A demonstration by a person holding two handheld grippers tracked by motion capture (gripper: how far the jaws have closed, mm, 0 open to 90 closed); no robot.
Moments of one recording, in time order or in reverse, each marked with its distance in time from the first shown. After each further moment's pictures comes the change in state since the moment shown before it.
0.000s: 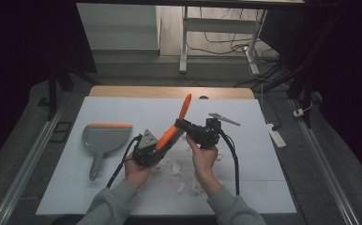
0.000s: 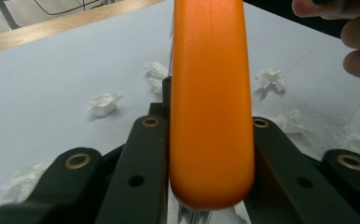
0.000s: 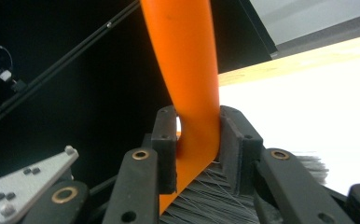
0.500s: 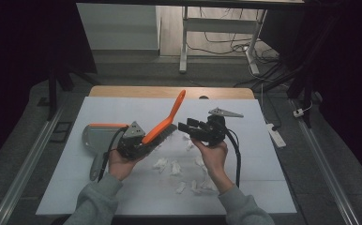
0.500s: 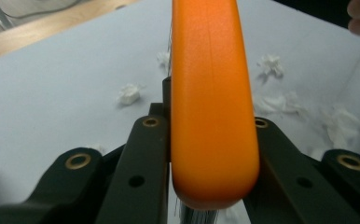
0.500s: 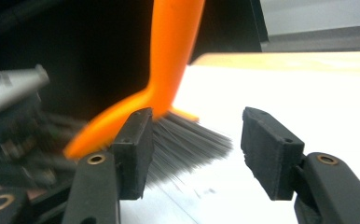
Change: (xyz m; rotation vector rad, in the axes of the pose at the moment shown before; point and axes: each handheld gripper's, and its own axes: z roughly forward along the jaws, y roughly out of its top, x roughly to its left) left arm 0.032 0.017 -0.037 0.106 -0.048 0.046; right arm 0.002 0.020 -0.015 0.168 -0.050 -0.239
